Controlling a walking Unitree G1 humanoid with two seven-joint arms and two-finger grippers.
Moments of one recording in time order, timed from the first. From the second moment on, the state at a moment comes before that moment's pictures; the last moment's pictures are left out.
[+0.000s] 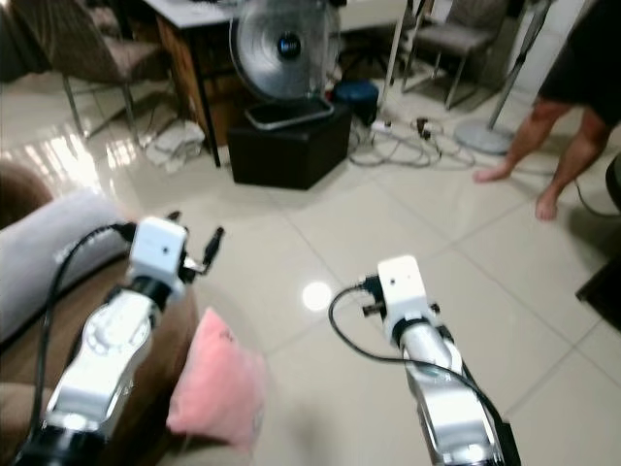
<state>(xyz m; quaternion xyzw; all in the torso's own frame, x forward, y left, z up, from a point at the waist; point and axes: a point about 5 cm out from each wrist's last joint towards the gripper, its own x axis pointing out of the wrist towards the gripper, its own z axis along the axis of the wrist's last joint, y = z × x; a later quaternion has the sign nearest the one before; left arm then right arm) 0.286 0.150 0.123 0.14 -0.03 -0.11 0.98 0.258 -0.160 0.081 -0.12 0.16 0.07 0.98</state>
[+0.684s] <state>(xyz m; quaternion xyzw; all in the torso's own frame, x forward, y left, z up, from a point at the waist) 0.285 0.153 0.121 0.12 -0.03 -0.13 0.98 0.257 -0.153 0.080 -0.11 0.16 0.08 0.98</state>
